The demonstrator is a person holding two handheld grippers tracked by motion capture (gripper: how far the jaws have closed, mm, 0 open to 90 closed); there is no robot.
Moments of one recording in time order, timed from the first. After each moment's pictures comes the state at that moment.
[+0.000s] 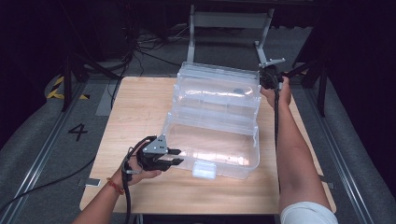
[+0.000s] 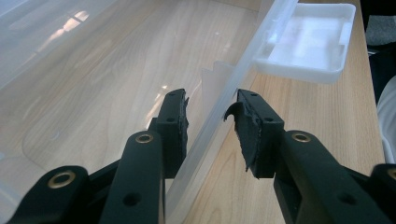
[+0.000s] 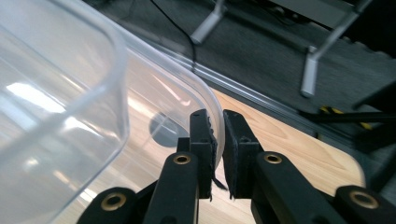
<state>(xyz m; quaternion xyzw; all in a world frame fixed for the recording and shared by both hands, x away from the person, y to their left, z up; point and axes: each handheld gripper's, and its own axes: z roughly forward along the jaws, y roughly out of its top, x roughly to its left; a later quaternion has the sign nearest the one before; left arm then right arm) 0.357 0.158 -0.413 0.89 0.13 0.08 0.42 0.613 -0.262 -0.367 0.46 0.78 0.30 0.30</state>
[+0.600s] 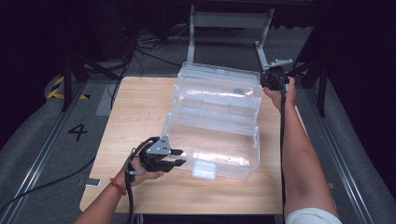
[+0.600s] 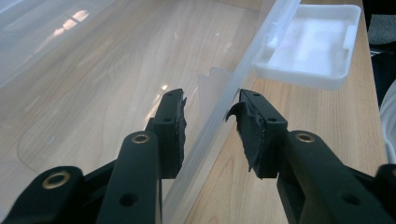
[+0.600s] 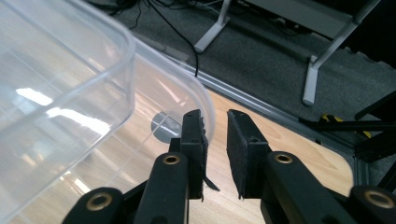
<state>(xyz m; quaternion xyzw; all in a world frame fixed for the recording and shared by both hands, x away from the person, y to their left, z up) 0.356 0.149 -0.415 0.90 0.14 0.08 0.41 0.597 -0.277 -0.355 0.44 0.78 0.32 0.31</state>
